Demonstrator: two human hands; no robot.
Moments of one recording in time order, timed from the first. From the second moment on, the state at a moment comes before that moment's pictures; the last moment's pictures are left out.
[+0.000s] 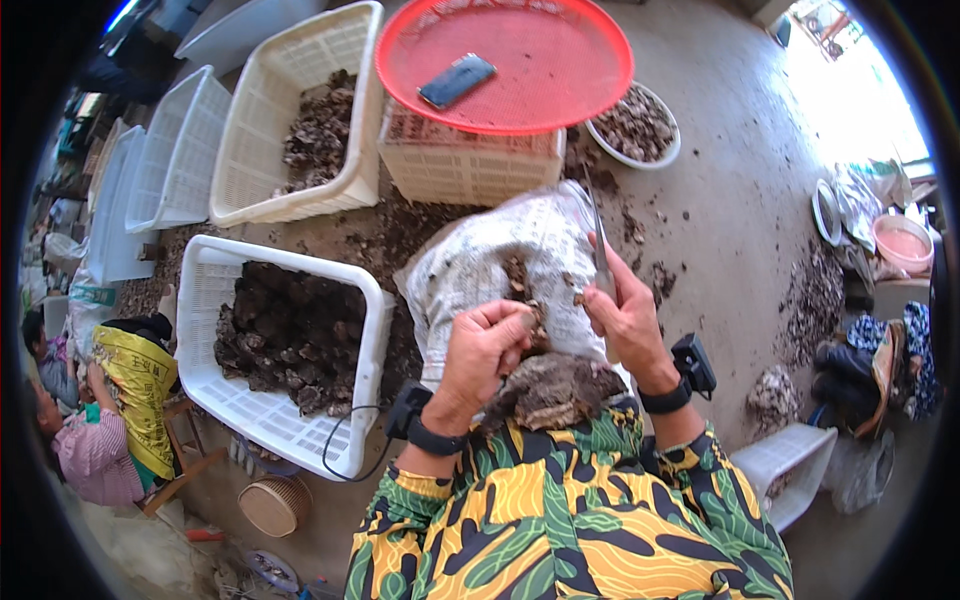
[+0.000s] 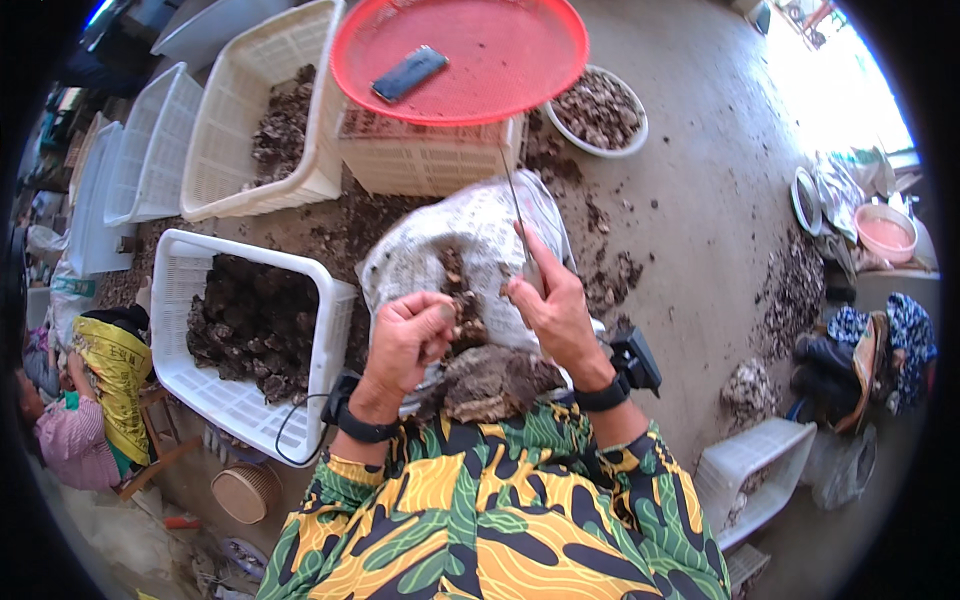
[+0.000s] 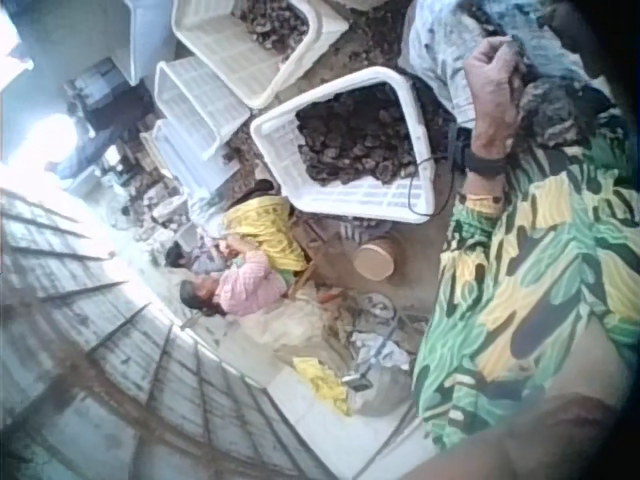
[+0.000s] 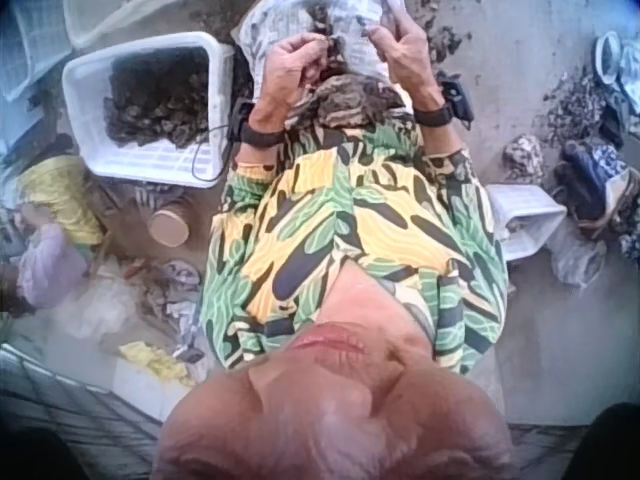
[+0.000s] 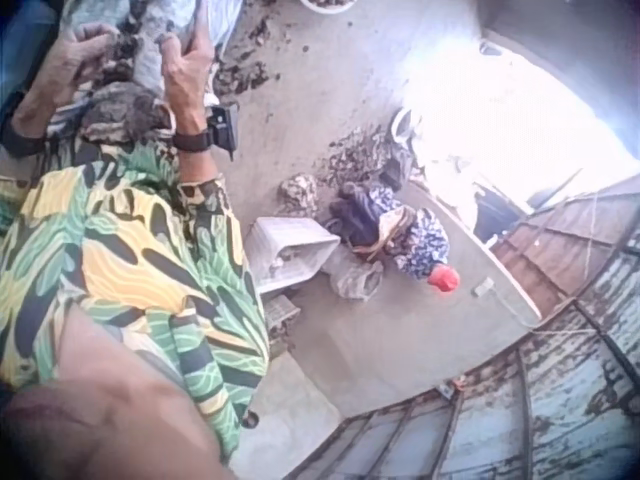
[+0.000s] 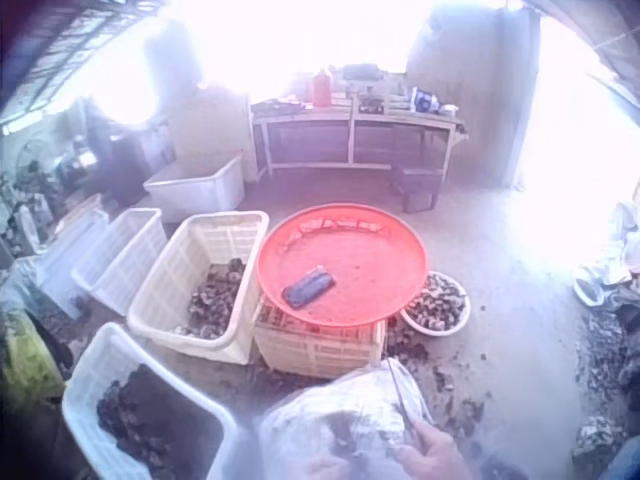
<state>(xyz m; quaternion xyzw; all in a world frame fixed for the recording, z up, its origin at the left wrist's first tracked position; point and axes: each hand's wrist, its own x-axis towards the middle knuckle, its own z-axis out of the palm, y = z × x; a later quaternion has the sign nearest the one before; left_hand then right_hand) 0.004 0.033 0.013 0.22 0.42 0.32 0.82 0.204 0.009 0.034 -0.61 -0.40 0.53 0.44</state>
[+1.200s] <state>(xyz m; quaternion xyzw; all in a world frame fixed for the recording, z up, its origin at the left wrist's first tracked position) -0.009 0.050 -0.012 0.01 0.21 0.38 0.90 0.218 -0.006 0.019 -0.63 -0.43 0.51 0.41</state>
